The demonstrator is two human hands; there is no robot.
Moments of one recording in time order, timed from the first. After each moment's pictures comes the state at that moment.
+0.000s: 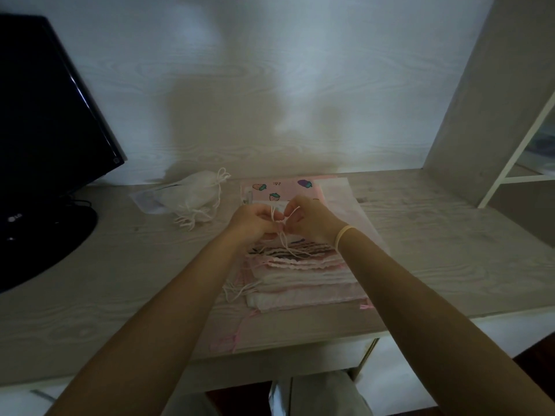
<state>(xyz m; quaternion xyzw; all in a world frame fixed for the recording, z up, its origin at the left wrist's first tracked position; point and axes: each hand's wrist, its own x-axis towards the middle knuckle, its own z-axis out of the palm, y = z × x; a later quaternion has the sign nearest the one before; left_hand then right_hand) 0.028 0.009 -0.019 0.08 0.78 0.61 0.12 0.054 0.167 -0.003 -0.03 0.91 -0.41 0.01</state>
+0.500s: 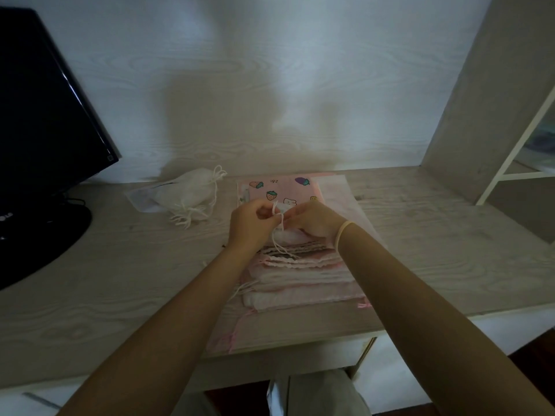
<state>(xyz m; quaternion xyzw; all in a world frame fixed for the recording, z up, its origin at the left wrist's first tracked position) 0.036 0.026 -0.034 0.10 0.83 0.54 -0.11 0.055 0.174 -0.002 0.02 0.85 -0.52 0.08</state>
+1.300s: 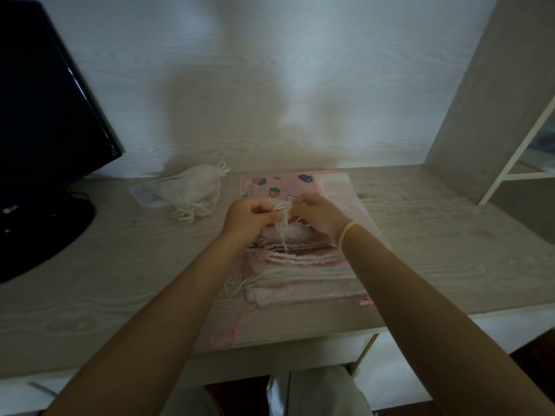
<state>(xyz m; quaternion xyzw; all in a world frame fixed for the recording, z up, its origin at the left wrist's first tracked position) 0.040 0.009 -0.022 0.09 0.77 0.63 0.01 0.051 0.175 -0.012 0.05 0.82 -0.58 0.03</state>
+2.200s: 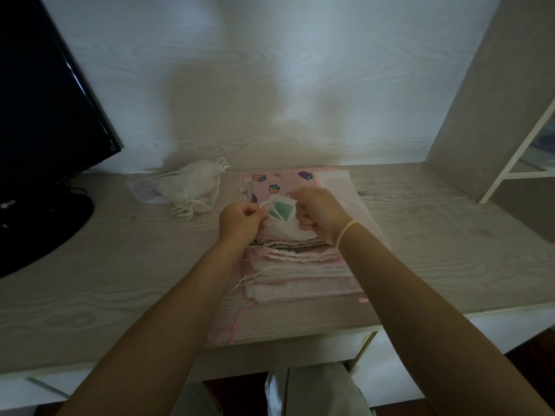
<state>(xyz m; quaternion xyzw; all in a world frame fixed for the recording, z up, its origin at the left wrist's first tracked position) 0.032 0.008 -0.042 -0.04 0.77 0.63 -0.03 0.059 0.169 -0.001 0.05 0.69 -0.72 0.03</state>
